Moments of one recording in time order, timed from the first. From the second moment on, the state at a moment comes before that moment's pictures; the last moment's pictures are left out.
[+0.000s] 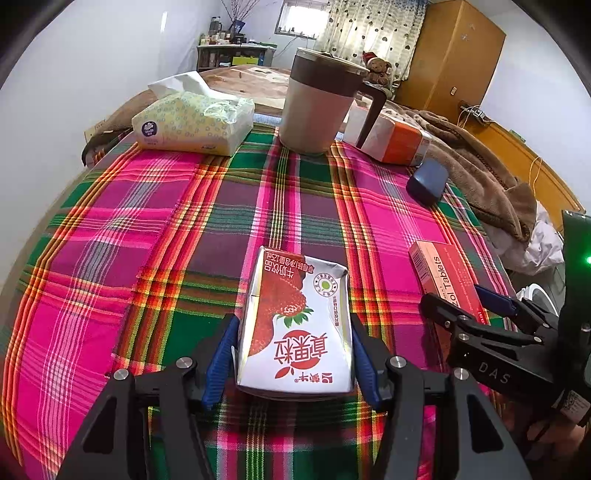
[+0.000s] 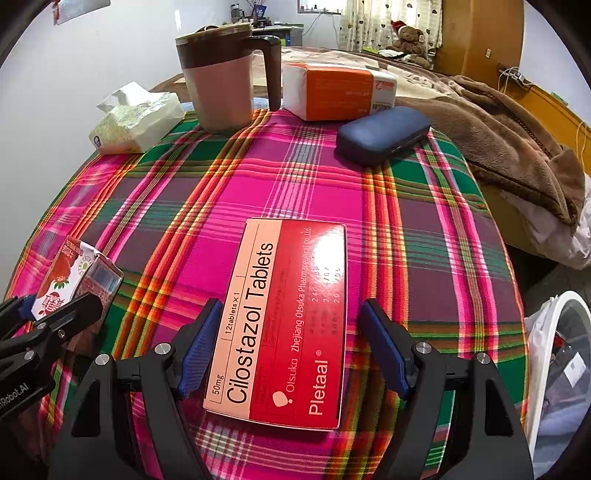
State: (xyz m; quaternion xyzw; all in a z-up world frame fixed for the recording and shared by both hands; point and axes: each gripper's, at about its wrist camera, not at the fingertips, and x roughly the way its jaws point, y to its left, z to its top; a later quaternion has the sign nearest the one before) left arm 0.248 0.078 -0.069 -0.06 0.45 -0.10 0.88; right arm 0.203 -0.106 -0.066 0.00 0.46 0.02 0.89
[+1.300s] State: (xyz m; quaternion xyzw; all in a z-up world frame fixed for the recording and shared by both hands) left arm 0.150 -0.045 0.014 -0.02 0.36 -0.21 0.91; right arm 0.084 -0.233 0.013 0.07 0.34 -0.03 0.94
